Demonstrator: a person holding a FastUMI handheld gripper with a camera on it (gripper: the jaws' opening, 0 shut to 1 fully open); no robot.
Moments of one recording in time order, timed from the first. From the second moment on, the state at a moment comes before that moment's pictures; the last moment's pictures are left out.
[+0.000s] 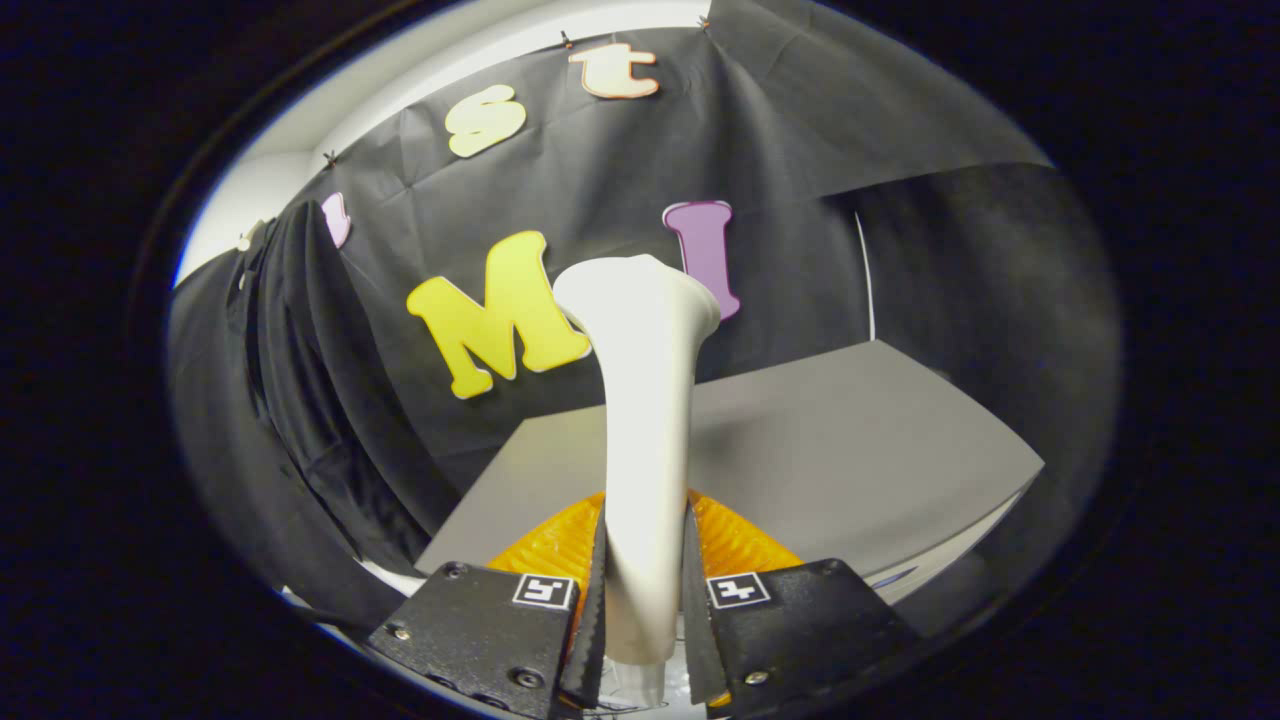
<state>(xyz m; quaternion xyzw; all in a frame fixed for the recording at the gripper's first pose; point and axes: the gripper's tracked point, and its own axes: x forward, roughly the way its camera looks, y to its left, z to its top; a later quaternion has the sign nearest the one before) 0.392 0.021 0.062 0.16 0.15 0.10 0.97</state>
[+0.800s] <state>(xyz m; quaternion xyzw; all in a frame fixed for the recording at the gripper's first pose) 0.269 0.214 0.251 0.11 -0.03 0.14 0.98</state>
